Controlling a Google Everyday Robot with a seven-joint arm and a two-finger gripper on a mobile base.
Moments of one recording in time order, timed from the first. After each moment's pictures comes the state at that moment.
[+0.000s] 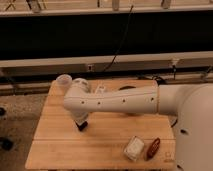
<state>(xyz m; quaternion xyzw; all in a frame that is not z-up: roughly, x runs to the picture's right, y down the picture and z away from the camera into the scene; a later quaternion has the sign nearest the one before) -0.137 0.169 0.733 -0.23 -0.19 -0.39 0.87</state>
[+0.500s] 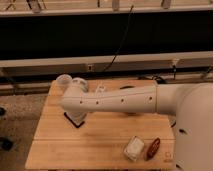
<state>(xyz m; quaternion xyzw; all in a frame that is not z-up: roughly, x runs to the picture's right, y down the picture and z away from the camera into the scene) -0.143 0.165 0.730 -0.23 -0.20 -0.39 0.87</state>
